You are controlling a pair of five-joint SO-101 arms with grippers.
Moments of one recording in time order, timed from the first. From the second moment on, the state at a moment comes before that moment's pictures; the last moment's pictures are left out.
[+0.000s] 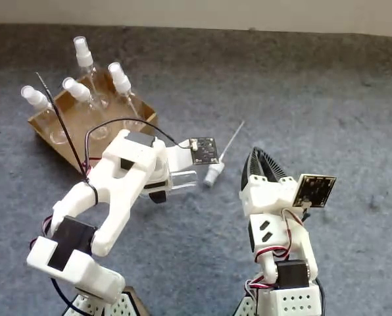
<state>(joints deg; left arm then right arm) 12.4 2.4 29.1 56.9 -55.8 -8.7 -104.6 95.6 25.5 -12.6</state>
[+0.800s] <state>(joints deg) 12.7 2.5 22.6 62.3 -55.9 -8.7 -104.6 95.6 25.5 -12.6</state>
